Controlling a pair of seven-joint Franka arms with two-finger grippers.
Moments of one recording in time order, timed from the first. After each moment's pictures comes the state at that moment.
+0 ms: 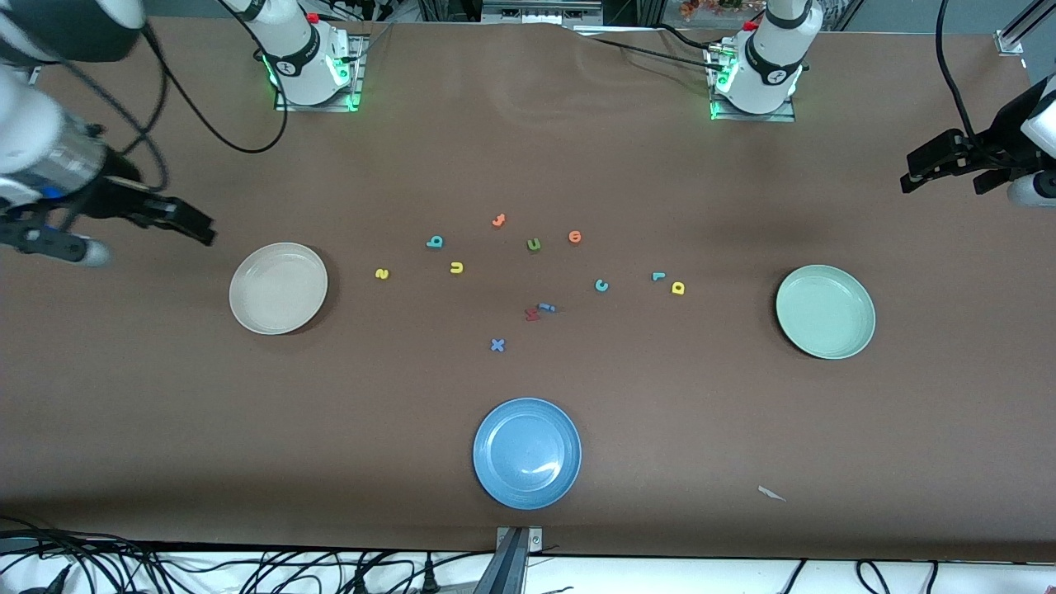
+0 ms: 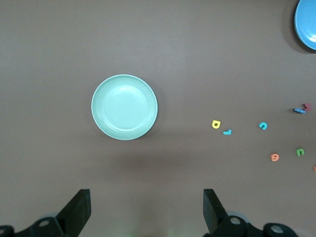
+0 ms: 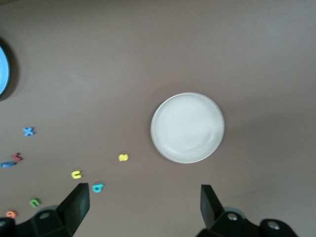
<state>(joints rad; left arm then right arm) -0.03 -0.01 0.03 -1.55 -0.04 1.47 -0.02 0.28 0.10 -0.11 -1.59 0.03 1.66 0.45</state>
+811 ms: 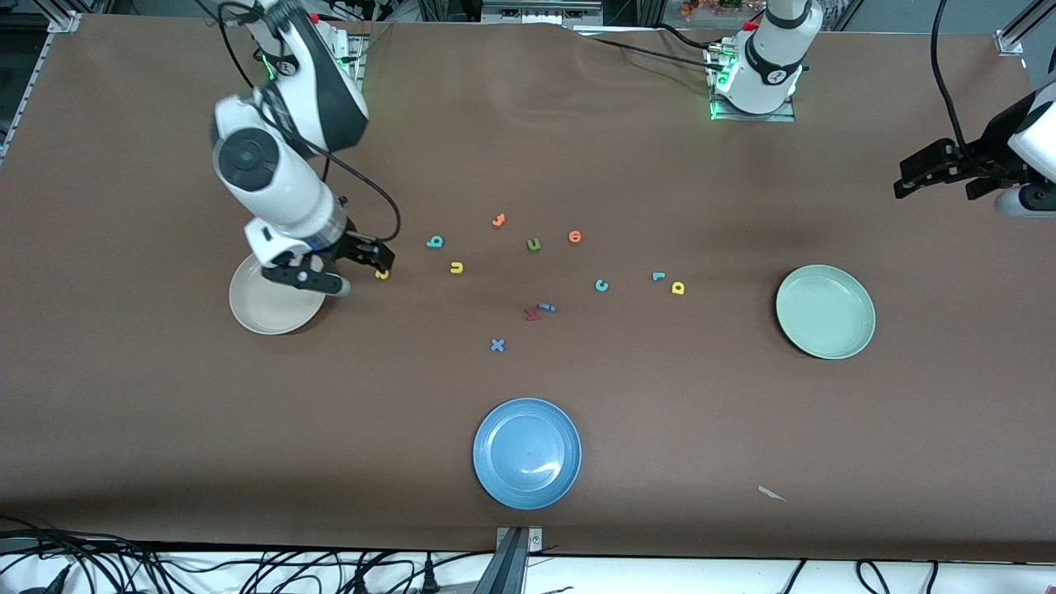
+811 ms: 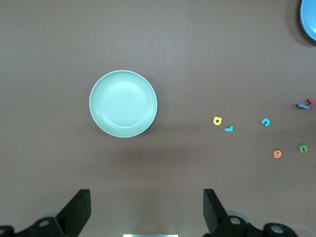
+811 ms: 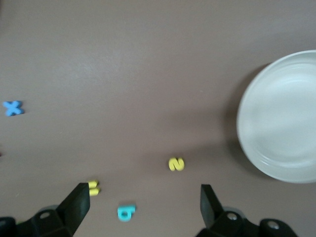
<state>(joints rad) -0.03 0.02 0.03 -1.55 -0.04 1.46 -0.02 0.36 0.25 0.06 -2.04 0.03 2.30 0.61</state>
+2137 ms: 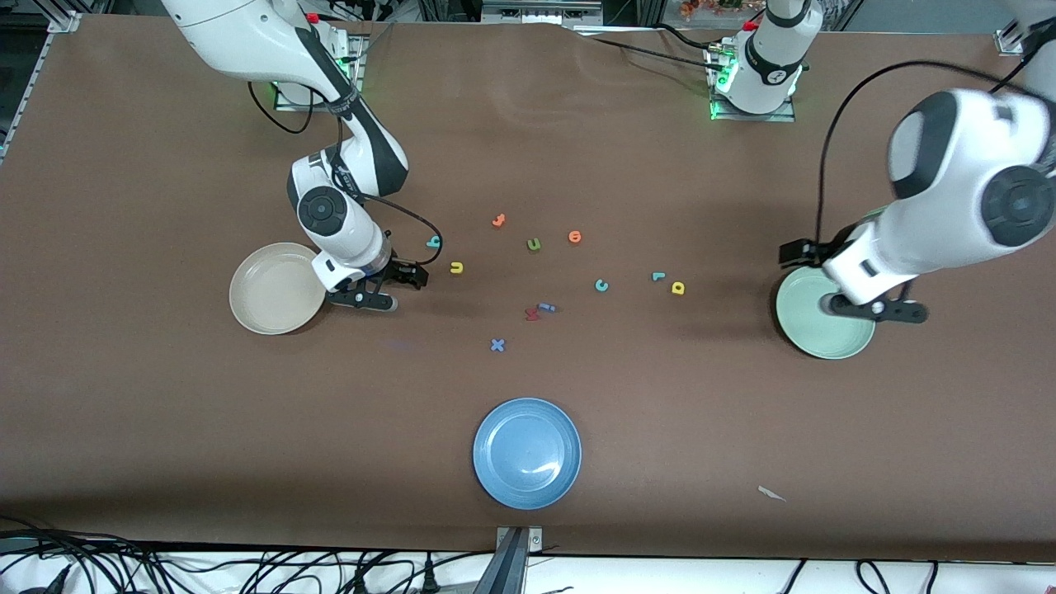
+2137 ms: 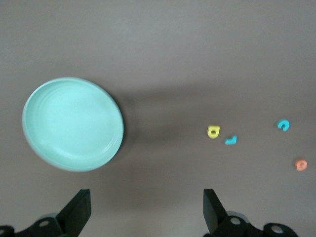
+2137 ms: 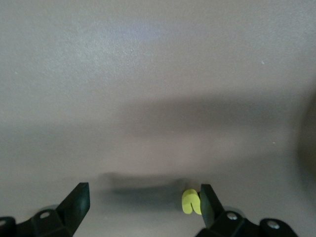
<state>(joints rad) -0.14 0.25 0.01 -1.75 -0.05 1.82 -0.01 0.36 0.47 0.09 -2.12 0.02 2.57 0.54</state>
